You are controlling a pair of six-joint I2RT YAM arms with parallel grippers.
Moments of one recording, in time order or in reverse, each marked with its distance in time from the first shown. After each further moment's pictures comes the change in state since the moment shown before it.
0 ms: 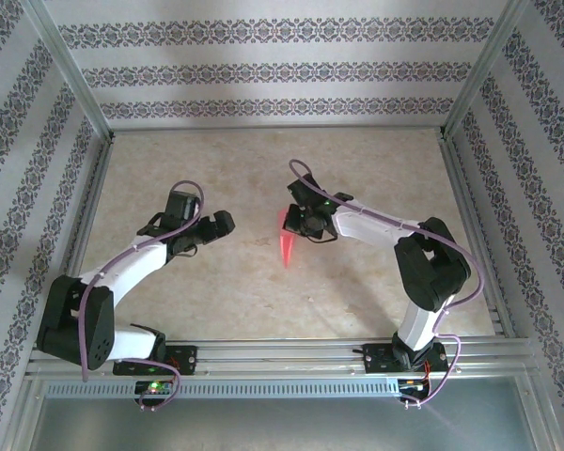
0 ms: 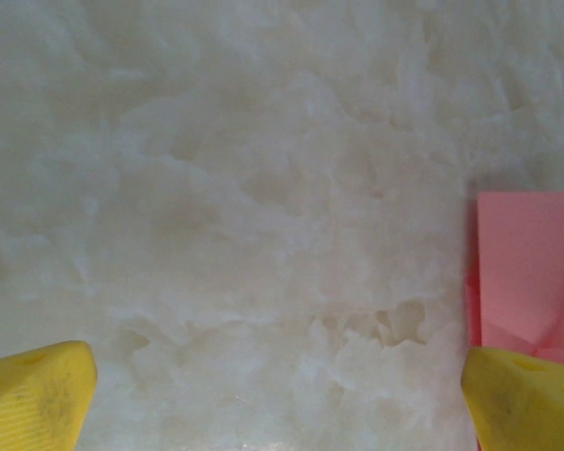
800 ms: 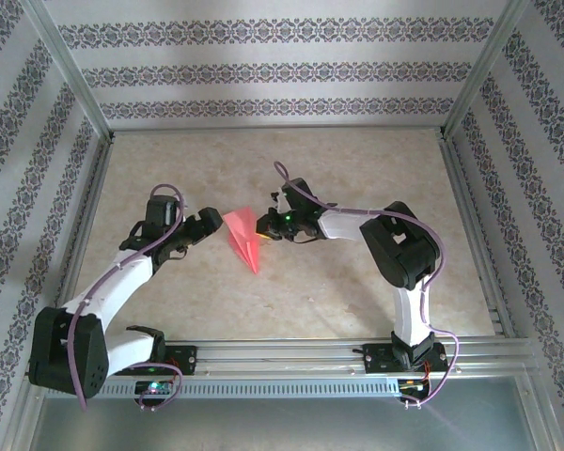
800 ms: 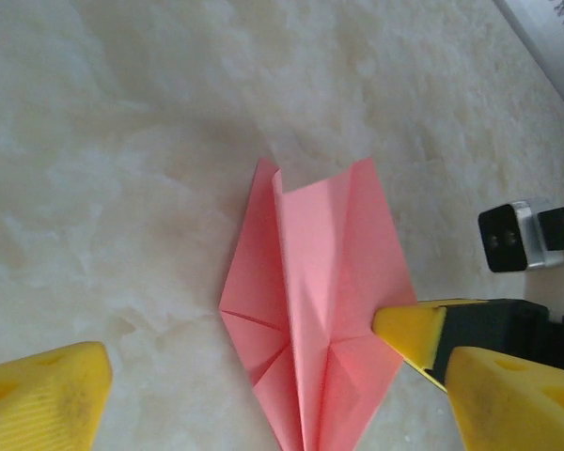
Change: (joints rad) left arm 0.084 -0.142 -0.078 0.050 0.124 -0.077; right arm -0.029 0.228 -0.061 0.496 -0.521 0.004
